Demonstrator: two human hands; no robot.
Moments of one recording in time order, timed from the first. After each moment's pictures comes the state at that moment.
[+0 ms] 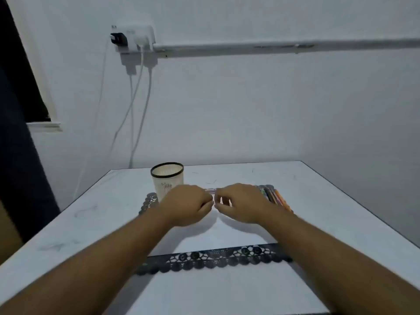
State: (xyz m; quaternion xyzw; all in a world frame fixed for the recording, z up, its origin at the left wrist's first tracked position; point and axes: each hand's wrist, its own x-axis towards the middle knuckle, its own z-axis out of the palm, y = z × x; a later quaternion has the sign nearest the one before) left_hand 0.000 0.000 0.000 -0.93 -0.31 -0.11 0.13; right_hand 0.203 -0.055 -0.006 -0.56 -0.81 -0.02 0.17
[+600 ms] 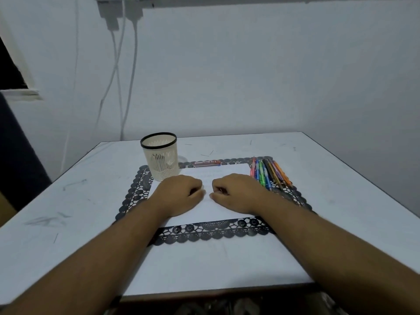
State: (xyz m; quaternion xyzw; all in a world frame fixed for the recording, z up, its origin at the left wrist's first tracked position) left_hand -0.009 0.017 -0.069 -0.92 -0.35 -0.17 0.02; right_hand 0.202 -0.056 -0.055 -0.58 -0.81 0.02 0.13
